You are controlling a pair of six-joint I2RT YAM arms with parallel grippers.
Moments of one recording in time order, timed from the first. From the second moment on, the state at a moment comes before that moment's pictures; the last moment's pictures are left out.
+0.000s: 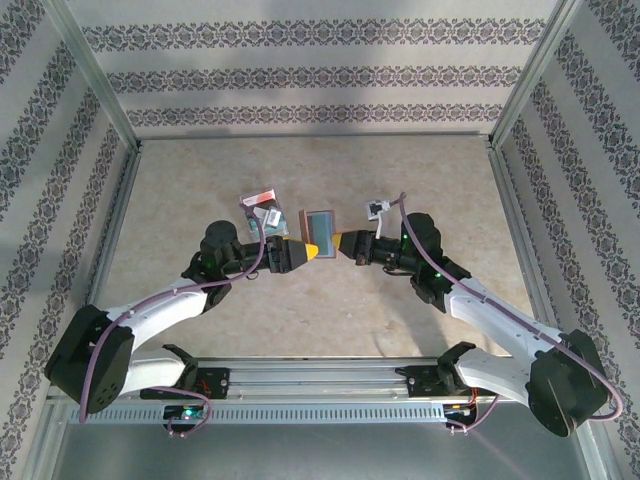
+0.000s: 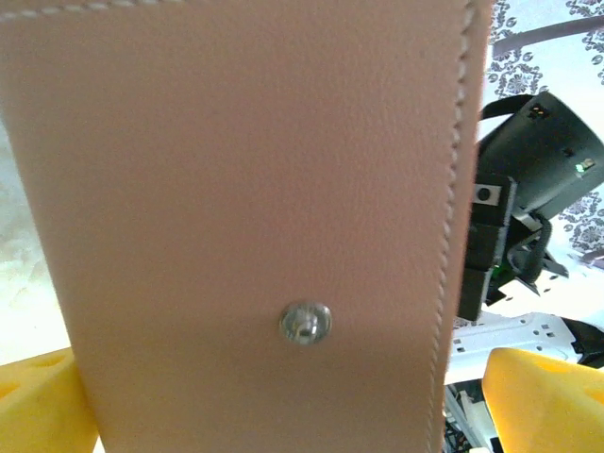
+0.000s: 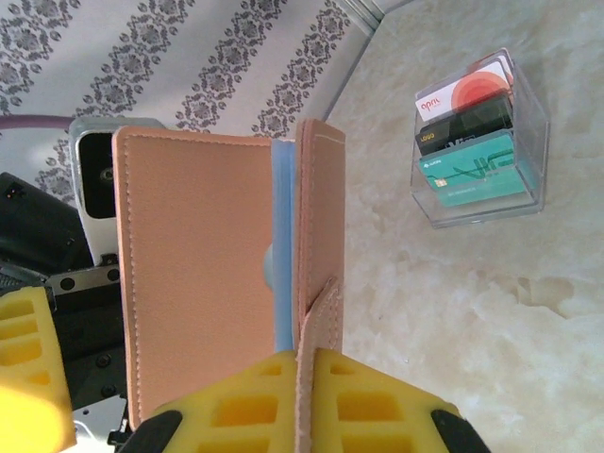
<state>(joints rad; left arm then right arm) -0.50 1.24 0.53 0.62 0.79 -0.88 0.55 1.08 0.62 0.21 -0.57 0.76</state>
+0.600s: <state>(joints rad) -0.51 1.30 0.55 0.57 0.73 -0.86 0.58 1.07 0.72 -0.03 -0.46 0.68</state>
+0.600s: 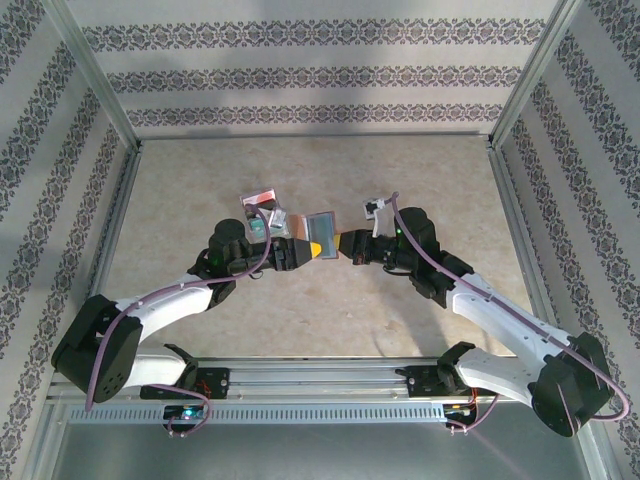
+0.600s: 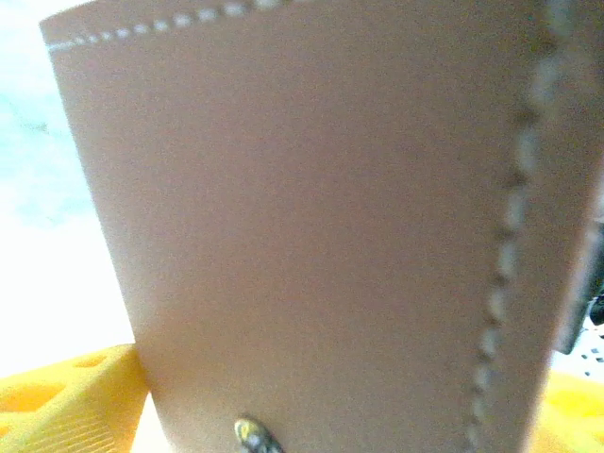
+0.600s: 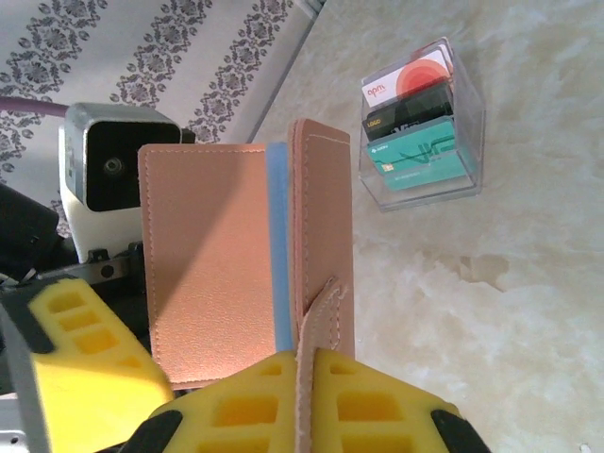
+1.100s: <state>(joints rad) -0.55 1.34 0.58 0.50 0.71 -0.79 0.62 1.06 0.80 -0.19 -0.37 0.65</state>
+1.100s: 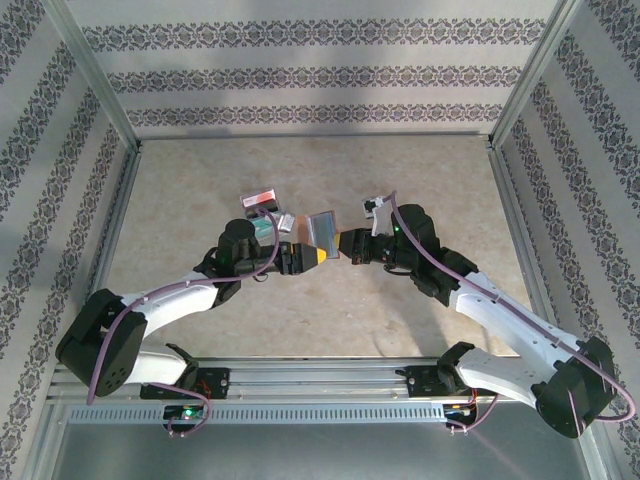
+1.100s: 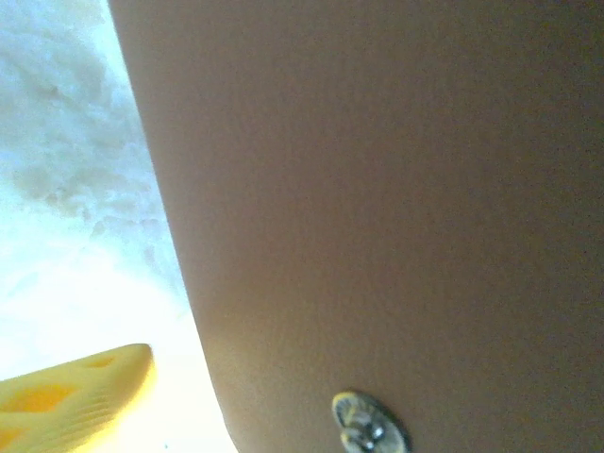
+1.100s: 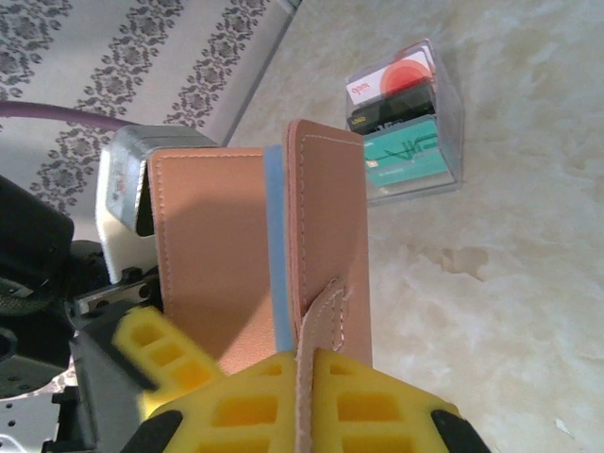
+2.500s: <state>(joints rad) -0.58 1.39 0.61 0.43 0.65 -0.75 0.71 1.08 0.94 -0.41 -0.19 0.60</state>
